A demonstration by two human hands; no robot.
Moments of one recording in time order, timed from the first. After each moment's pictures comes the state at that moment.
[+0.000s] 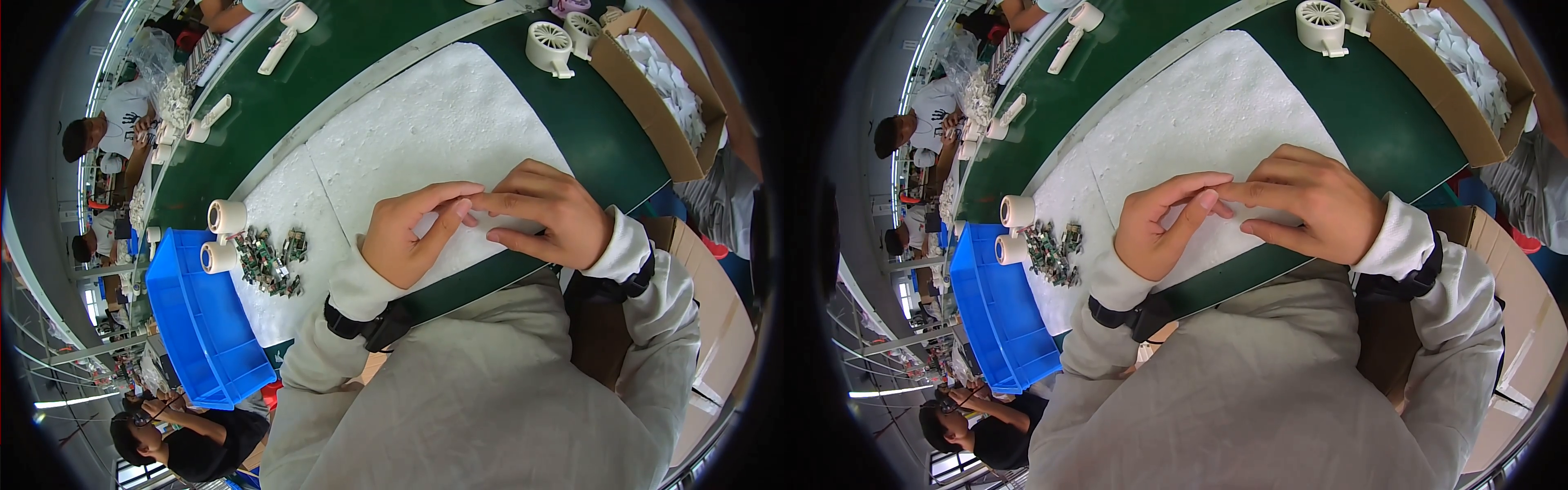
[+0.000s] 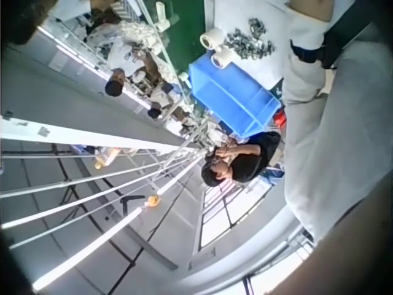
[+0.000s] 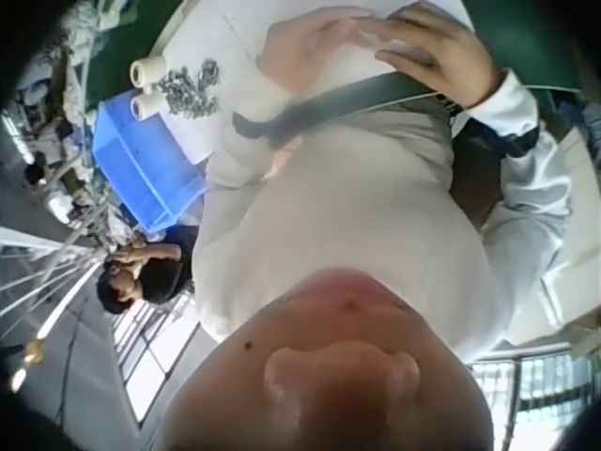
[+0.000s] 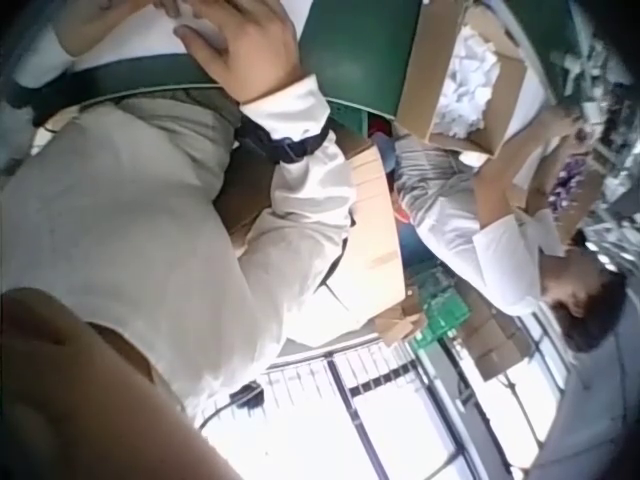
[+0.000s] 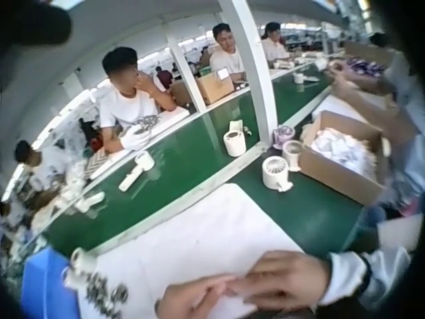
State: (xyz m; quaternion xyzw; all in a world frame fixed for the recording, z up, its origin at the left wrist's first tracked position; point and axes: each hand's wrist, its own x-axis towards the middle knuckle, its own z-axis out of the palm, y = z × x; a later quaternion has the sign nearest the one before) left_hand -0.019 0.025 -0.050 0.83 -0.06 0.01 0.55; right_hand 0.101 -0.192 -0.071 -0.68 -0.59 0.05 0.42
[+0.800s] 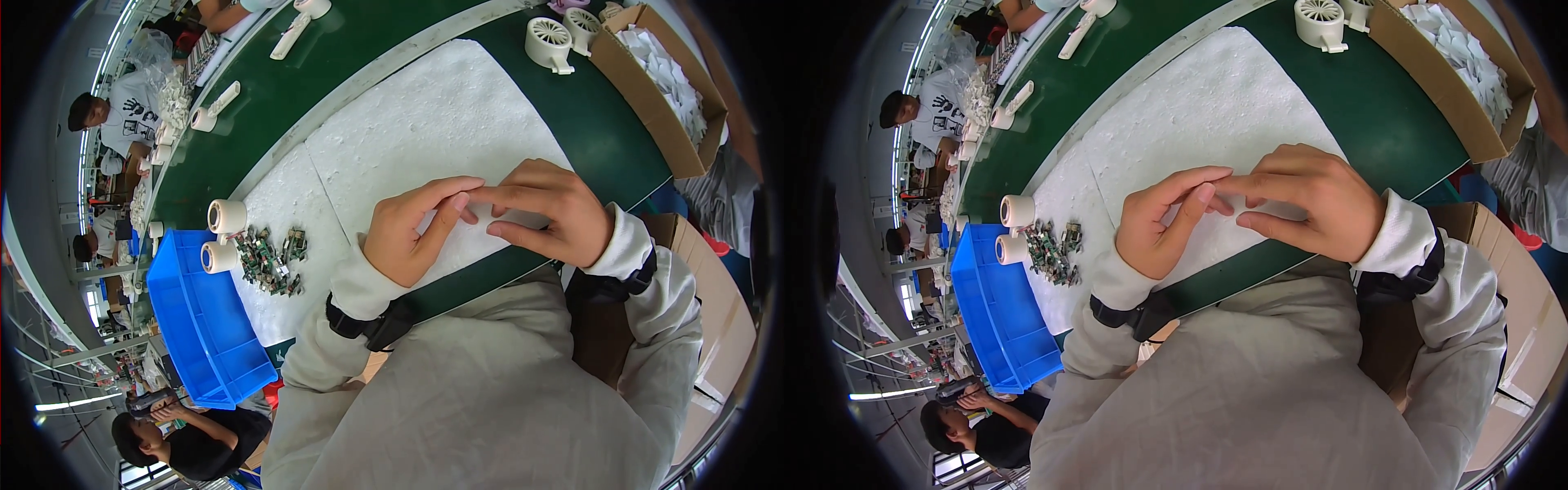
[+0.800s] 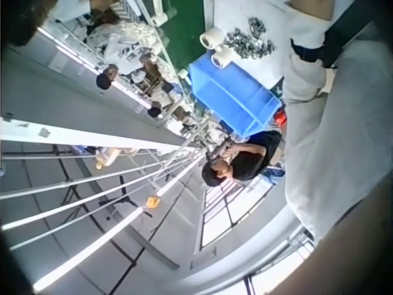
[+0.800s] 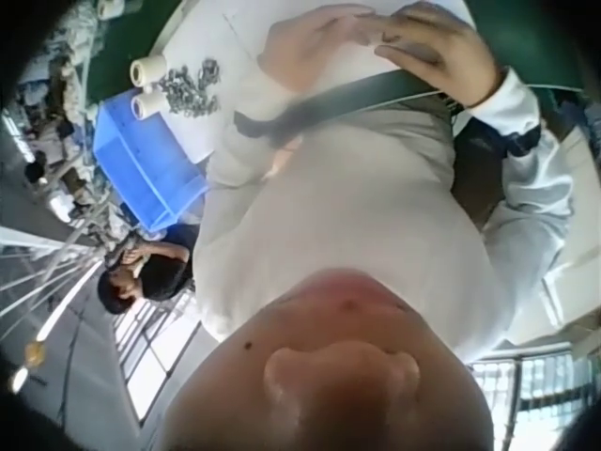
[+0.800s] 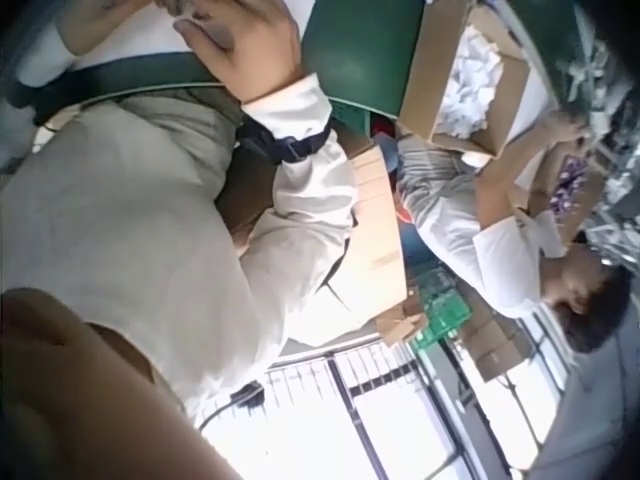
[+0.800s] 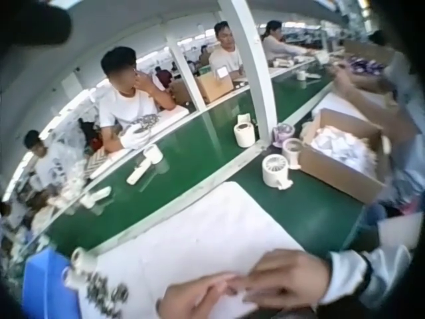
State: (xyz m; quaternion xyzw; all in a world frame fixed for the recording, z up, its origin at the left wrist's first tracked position) left_hand -0.018 0.021 -0.049 0.83 -0.05 0.02 0.56; right_hand 0.100 -0.193 -0.067 -0.68 -0.56 0.09 0.46
